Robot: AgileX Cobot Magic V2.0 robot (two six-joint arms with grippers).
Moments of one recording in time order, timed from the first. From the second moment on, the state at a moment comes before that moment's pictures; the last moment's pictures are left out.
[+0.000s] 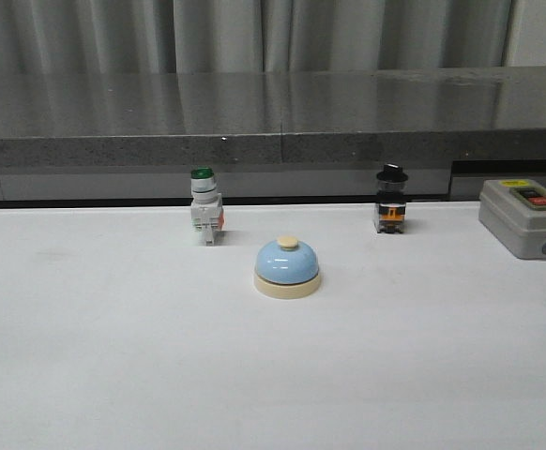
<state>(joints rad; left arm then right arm) -0.05 -0.01 0.00 0.00 0.07 -0.09 0.05 1.39 -1.08 -0.03 0.85 0.11</state>
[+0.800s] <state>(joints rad) -0.05 -0.01 0.00 0.00 0.07 -0.09 -0.01 0.73 -0.58 0.05 0.59 -0.03</state>
